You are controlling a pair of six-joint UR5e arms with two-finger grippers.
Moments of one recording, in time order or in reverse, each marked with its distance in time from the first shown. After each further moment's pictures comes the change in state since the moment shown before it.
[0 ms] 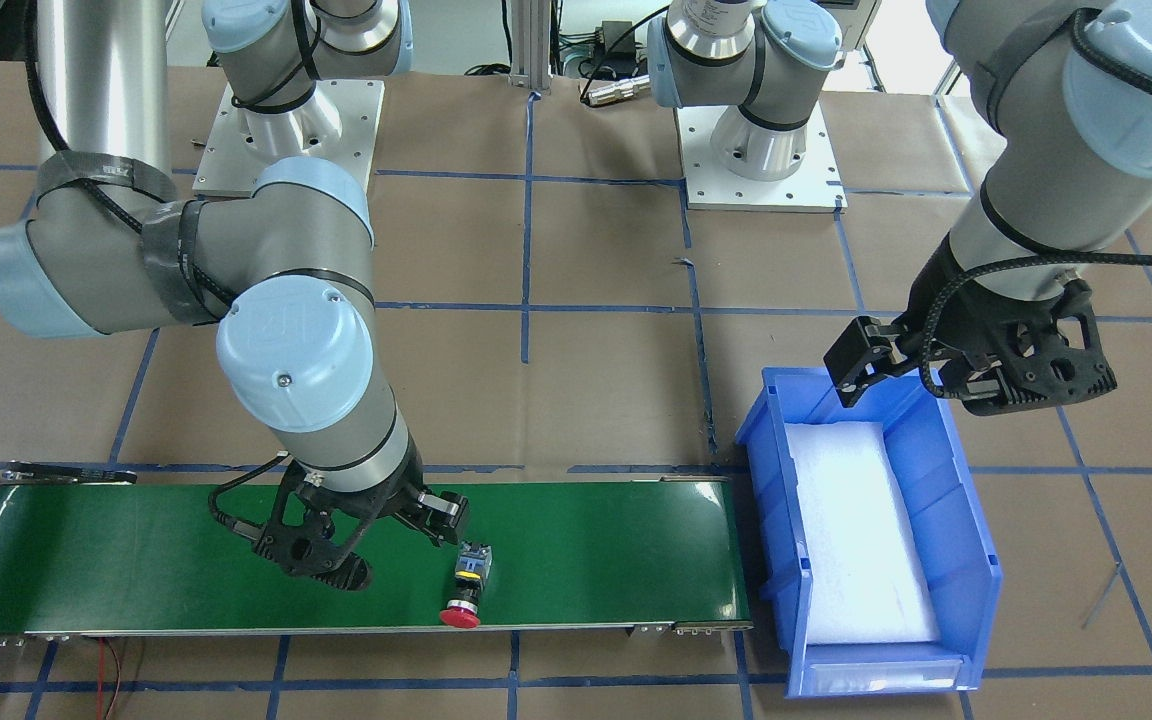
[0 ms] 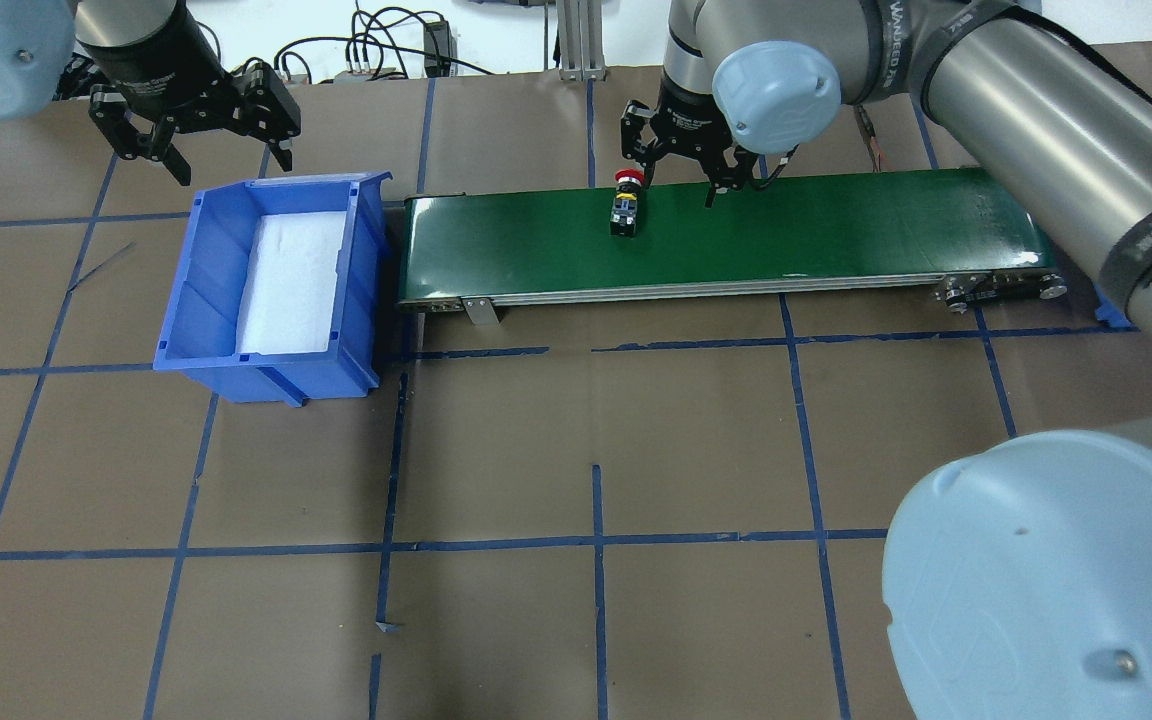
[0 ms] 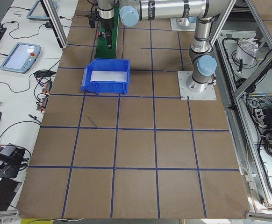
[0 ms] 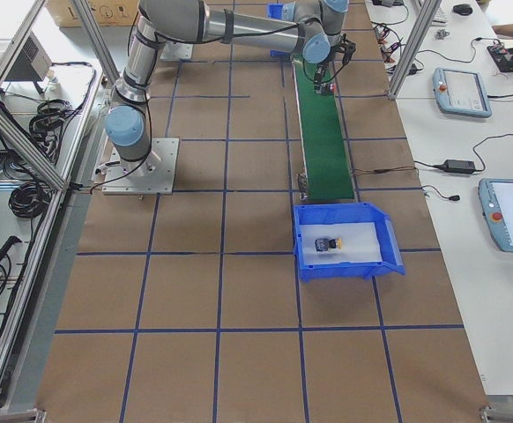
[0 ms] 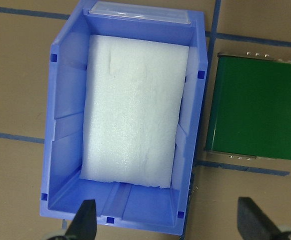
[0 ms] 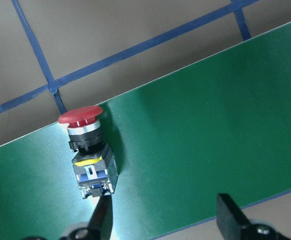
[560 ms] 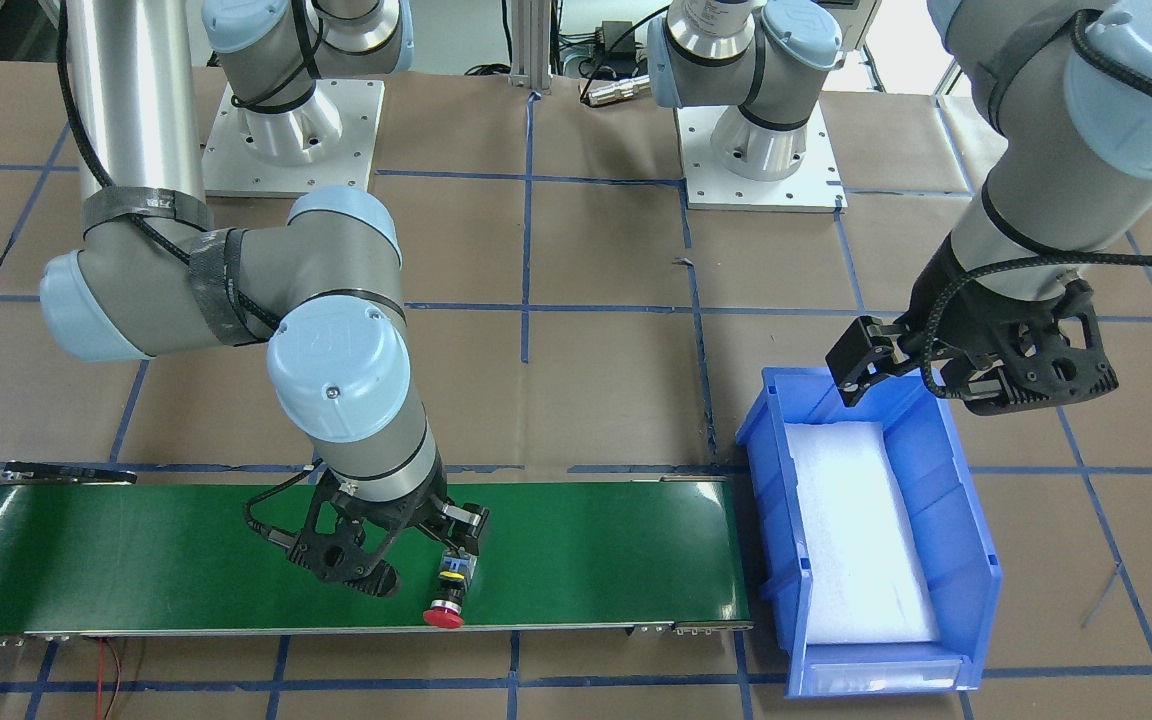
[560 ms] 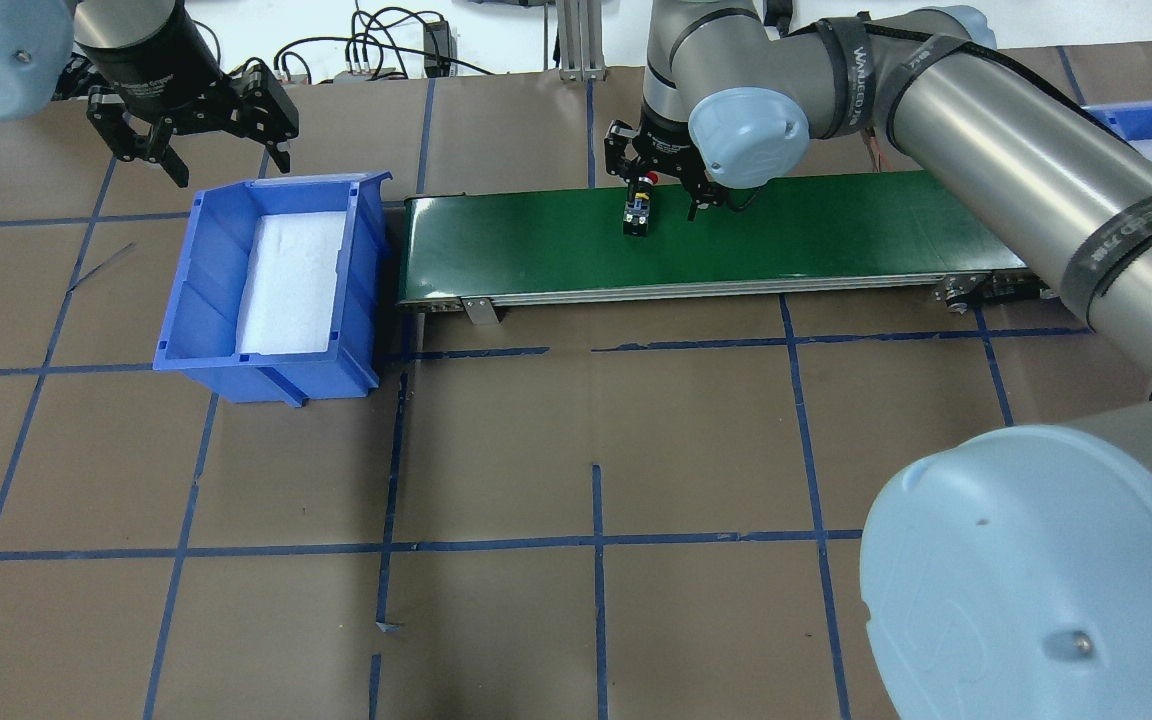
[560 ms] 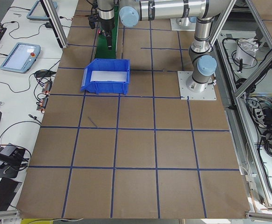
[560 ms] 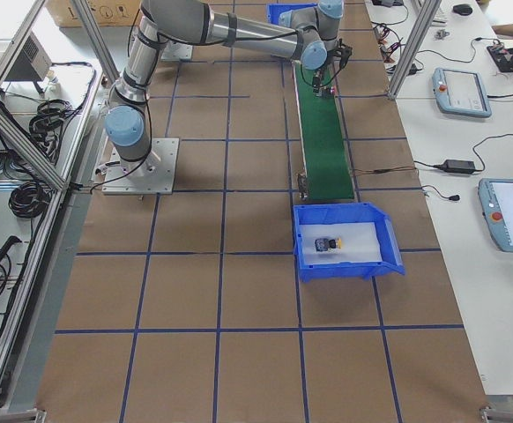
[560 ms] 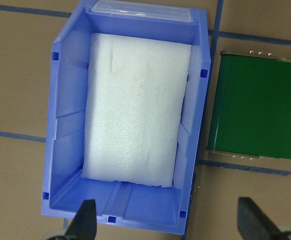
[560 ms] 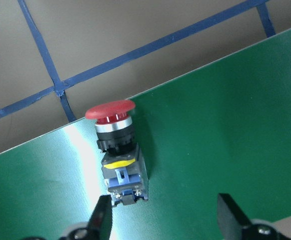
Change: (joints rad) left arm 0.002 0.001 -0.002 -0.002 0.004 0.001; right arm 0.017 0.028 0.018 -0.077 -0.007 0.017
